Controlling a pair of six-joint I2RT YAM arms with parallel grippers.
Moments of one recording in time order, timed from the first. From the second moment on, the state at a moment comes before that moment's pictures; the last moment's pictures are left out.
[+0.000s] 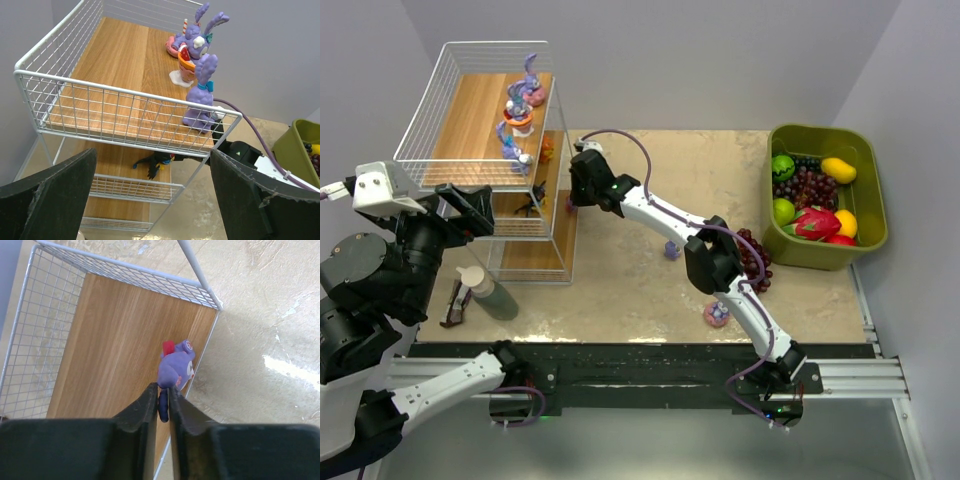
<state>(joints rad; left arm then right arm) -0.80 0.73 1.58 -0.86 -0.81 -0.28 0.83 2.52 2.34 -0.43 0.14 0.57</state>
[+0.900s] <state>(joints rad) -0.80 0.72 1.59 -0.86 -0.81 -0.28 0.83 2.52 2.31 -0.36 0.12 0.58</state>
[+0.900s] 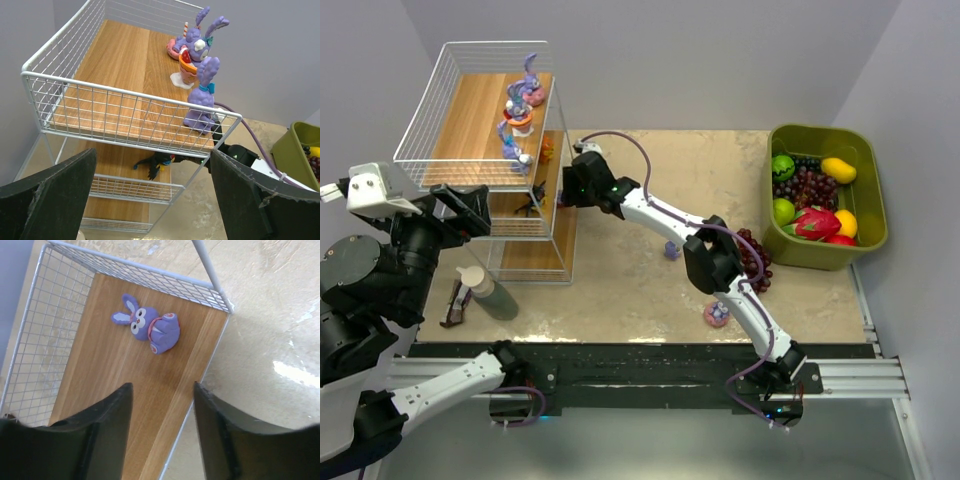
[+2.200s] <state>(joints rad) -0.80 0.74 1.61 -0.89 -0.82 -0.27 0.82 2.66 2.19 0.14 0.09 0.71</state>
